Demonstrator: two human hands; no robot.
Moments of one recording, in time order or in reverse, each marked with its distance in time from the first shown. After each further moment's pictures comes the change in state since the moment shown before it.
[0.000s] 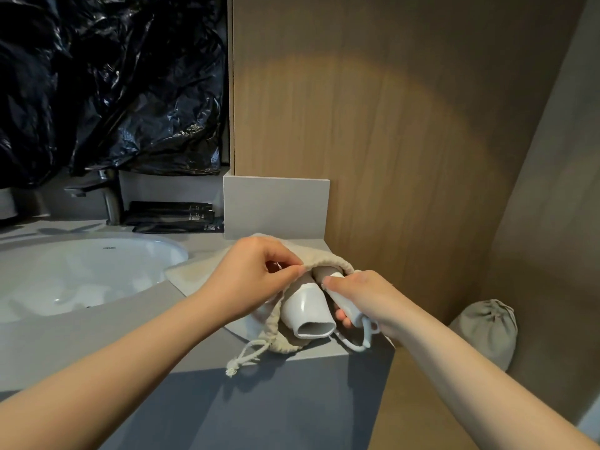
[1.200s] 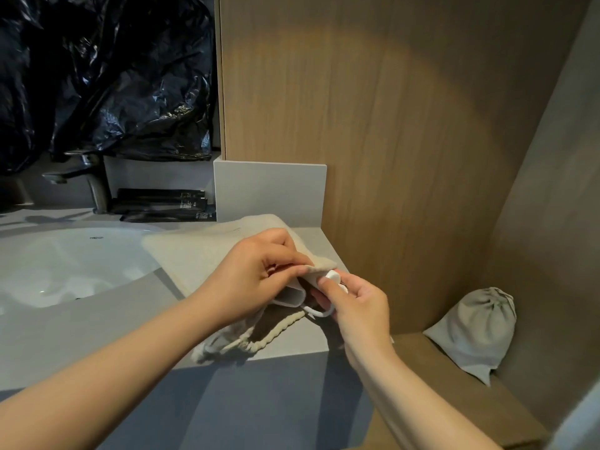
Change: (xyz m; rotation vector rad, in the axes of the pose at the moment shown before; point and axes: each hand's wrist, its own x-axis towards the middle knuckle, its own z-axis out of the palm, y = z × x) left_hand 0.002 -0.011 0.014 0.011 -0.053 0.257; right_hand 0.005 0.040 0.045 0.508 0.325 -0.316
